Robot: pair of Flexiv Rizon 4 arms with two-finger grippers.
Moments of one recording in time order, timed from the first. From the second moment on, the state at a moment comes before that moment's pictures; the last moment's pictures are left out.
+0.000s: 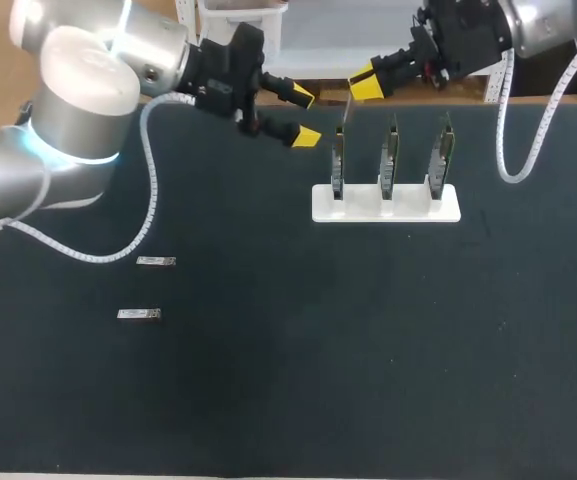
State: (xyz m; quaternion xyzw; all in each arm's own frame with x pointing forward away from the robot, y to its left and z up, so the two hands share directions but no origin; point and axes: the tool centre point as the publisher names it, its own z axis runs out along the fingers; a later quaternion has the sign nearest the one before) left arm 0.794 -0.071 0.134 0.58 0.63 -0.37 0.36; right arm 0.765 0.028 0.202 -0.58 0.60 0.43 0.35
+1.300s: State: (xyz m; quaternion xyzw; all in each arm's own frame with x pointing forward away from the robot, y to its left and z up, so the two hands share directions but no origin) left arm 0.772 -0.082 0.120 0.62 0.63 -0.34 0.32; right arm 0.757 0.025 0.203 -0.58 0.60 0.43 0.36
